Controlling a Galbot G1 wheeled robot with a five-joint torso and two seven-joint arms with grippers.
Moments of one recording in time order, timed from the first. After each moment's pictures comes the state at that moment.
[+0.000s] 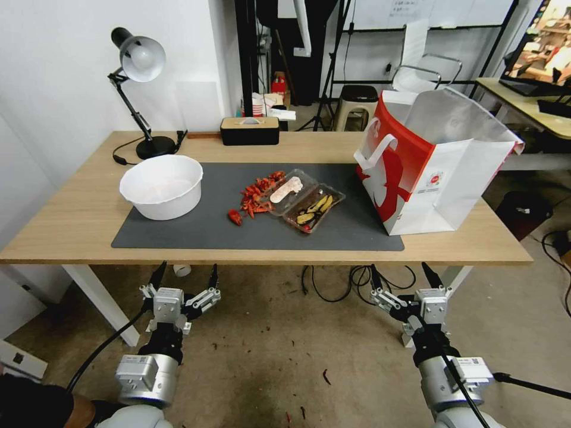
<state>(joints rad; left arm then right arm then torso) 1.80 -1.50 -0.55 -2.30 0.00 0.00 0.00 -1.80 1.50 0.55 2.30 0.00 0.00 0.00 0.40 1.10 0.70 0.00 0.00</state>
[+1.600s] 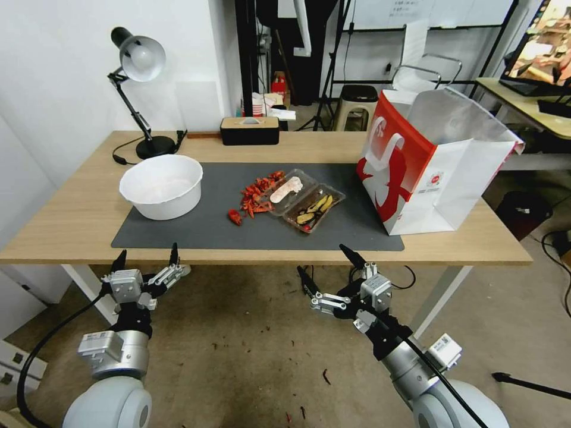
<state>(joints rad) 1.68 -1.40 -0.66 -2.21 -0.25 -0.02 -0.13 -1.69 1.50 0.49 2.34 0.14 -0.09 -0.50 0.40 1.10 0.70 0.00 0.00</state>
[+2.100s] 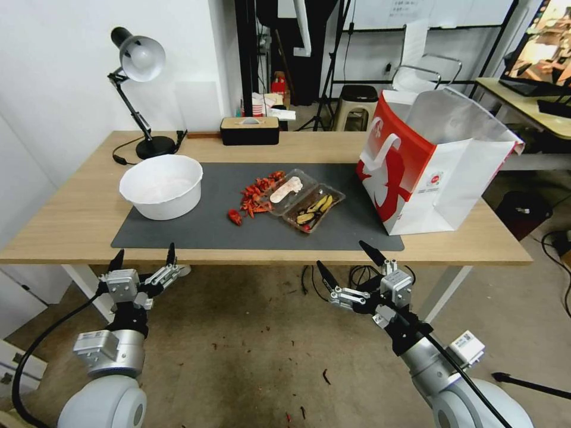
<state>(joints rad) 1.68 -1.37 -0.67 -2.21 -0.27 -0.03 -0.12 -1.68 1.48 0.57 2.34 0.17 -0.11 -0.49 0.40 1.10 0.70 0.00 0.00</state>
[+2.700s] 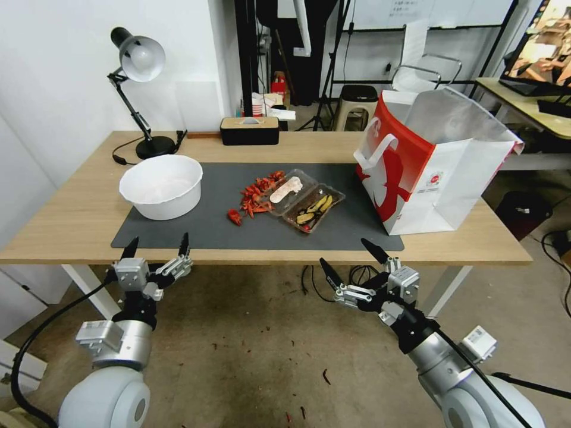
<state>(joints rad) 1.64 -1.30 -0.63 -2.29 -0.35 0.05 -0.09 -1.68 1.41 0.60 2.37 0.32 -0.14 -0.49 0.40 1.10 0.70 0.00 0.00</state>
